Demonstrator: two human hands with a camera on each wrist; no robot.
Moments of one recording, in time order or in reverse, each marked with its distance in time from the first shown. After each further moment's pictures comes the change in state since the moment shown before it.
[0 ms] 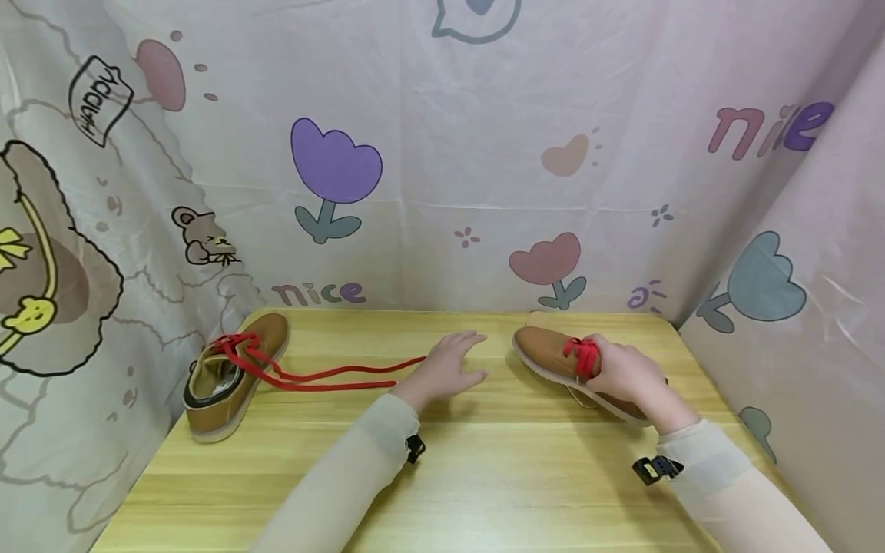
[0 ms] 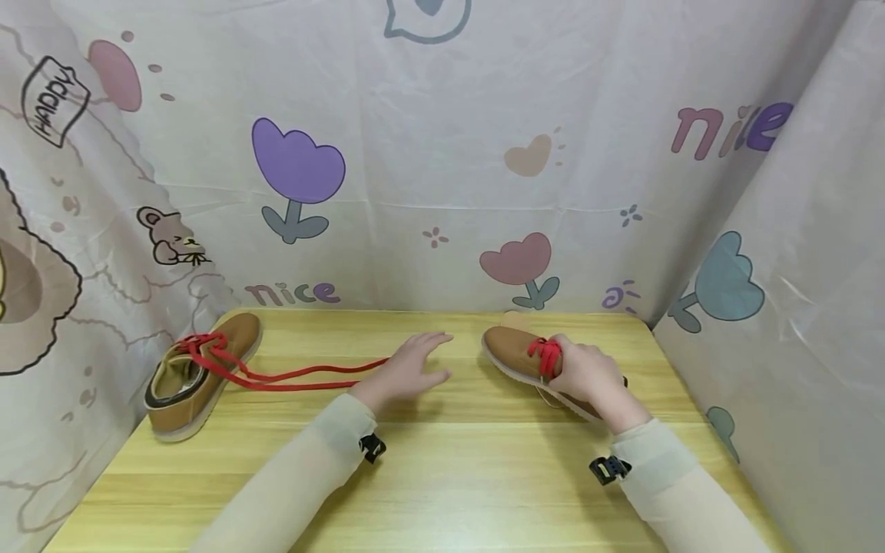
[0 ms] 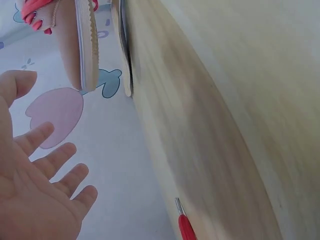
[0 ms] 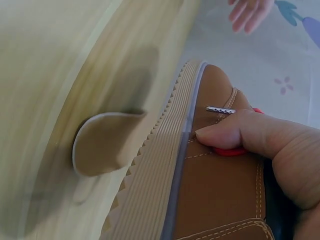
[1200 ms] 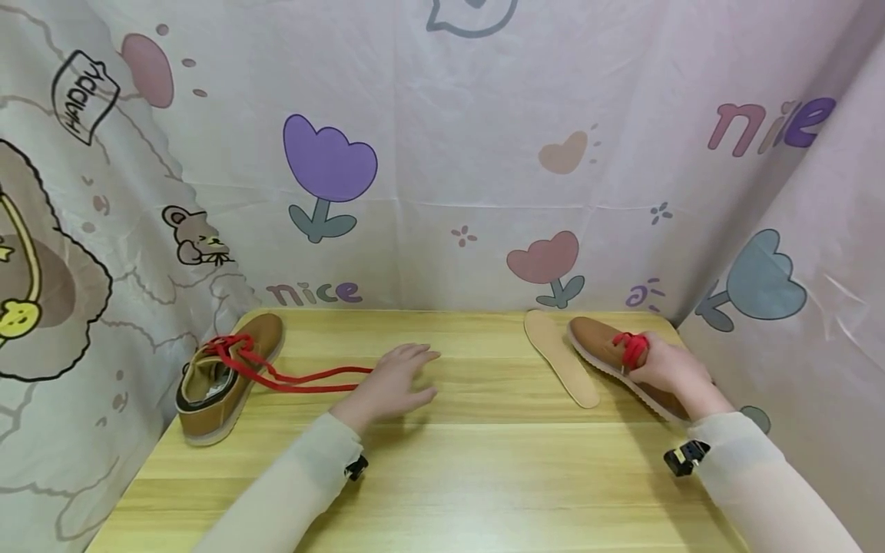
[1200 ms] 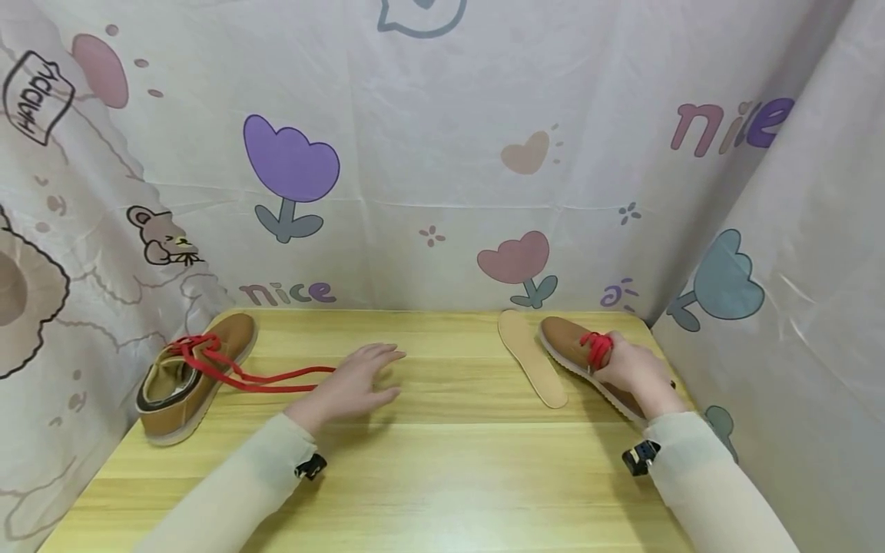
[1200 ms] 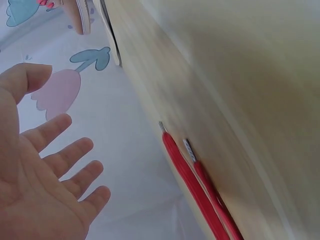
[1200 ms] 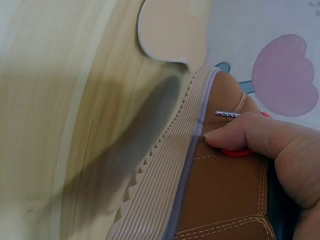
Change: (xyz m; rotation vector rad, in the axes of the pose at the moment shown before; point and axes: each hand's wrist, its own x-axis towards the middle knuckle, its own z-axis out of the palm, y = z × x) left_hand -0.061 -0.034 -0.034 0.181 0.001 -0.026; right_hand 0.003 0.083 -0.010 0.071 -0.052 0.243
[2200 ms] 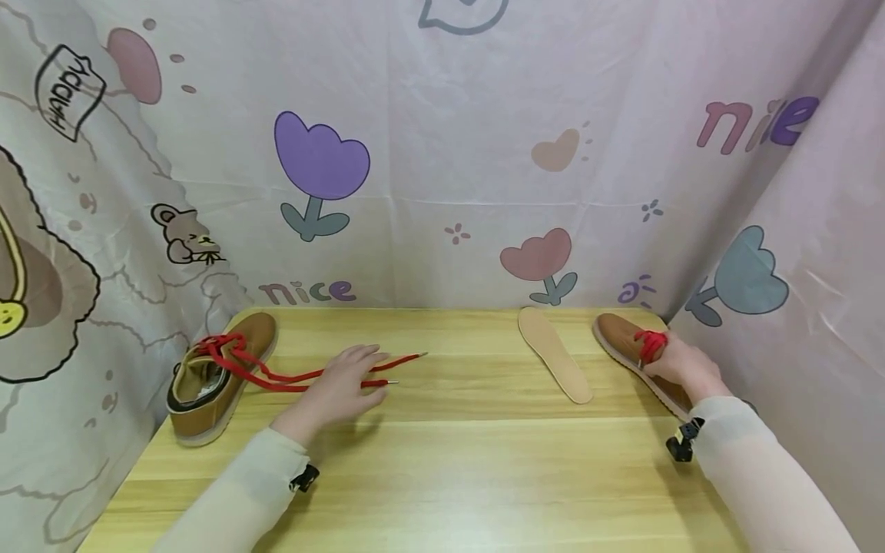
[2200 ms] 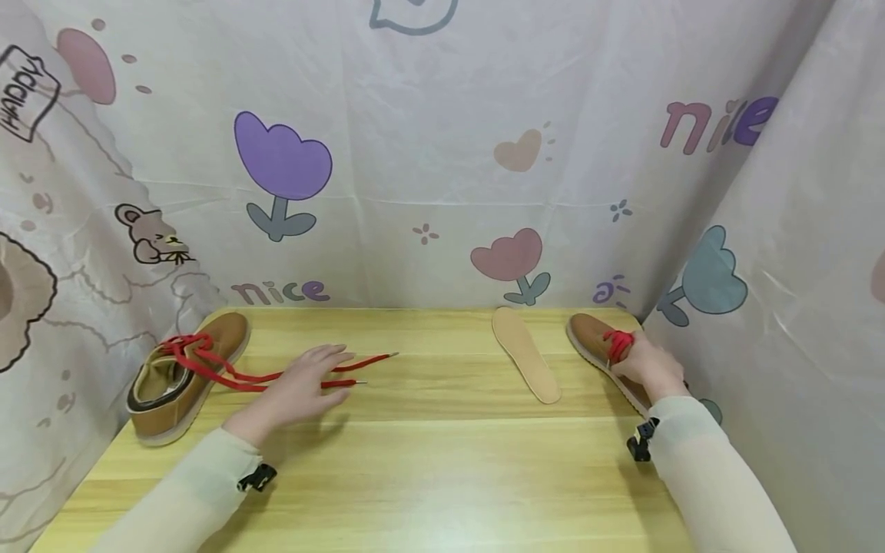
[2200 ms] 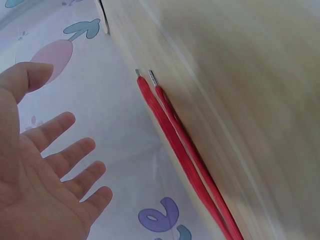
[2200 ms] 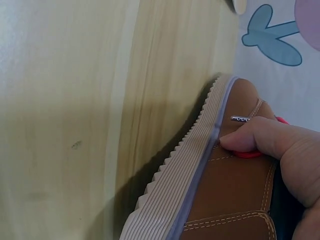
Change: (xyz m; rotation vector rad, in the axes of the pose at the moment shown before) left_hand -0.043 -0.043 -0.021 0.027 0.126 -0.005; right_hand 0.020 0.060 0.001 0.100 -0.046 0.152
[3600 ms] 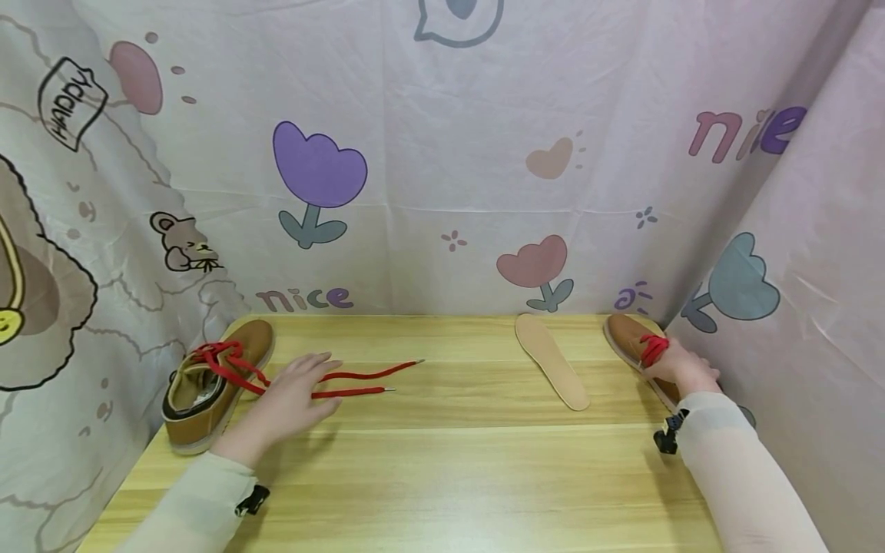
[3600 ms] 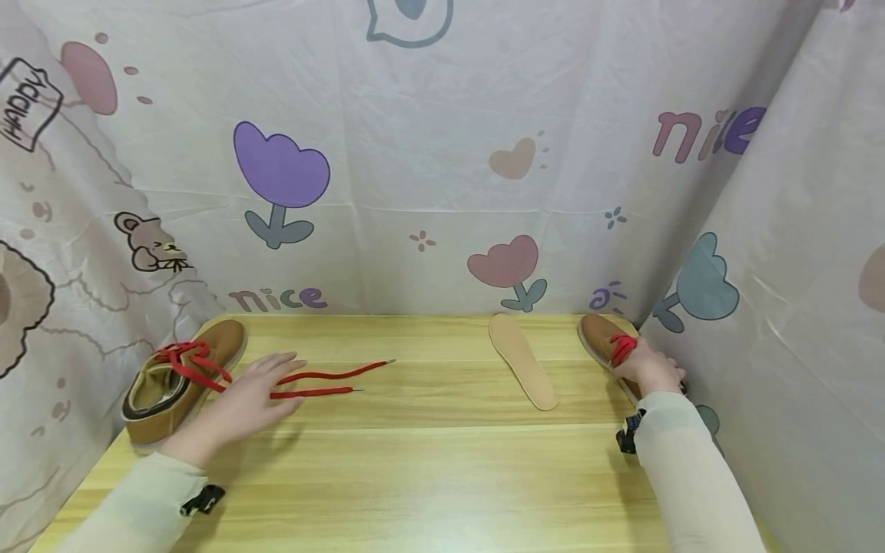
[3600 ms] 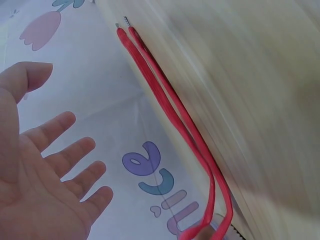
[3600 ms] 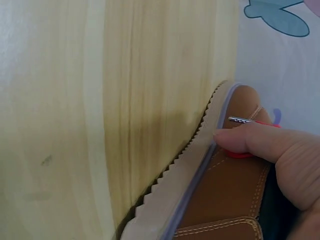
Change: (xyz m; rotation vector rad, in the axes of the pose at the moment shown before) left_hand -0.041 -0.031 -0.033 0.085 0.065 -0.049; right_hand 0.012 0.004 -0.002 0.116 -0.032 0.170
